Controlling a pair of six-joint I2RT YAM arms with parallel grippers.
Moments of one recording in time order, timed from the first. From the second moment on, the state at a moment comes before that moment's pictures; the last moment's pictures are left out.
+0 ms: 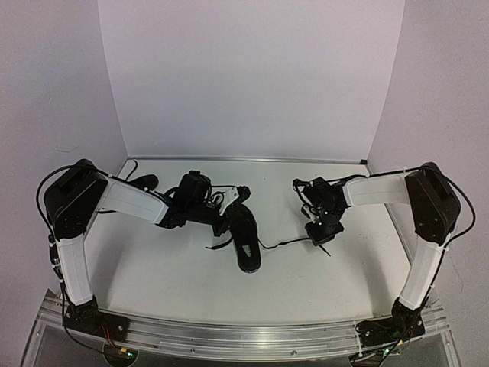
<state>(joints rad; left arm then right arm) -0.77 1.92 1.07 0.33 0.52 0.29 0.55 1.88 1.16 -0.69 0.11 0.12</state>
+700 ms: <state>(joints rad) -0.81 1.89 0.98 0.39 0.48 0.36 0.60 2.08 1.79 -0.41 -0.37 0.28</state>
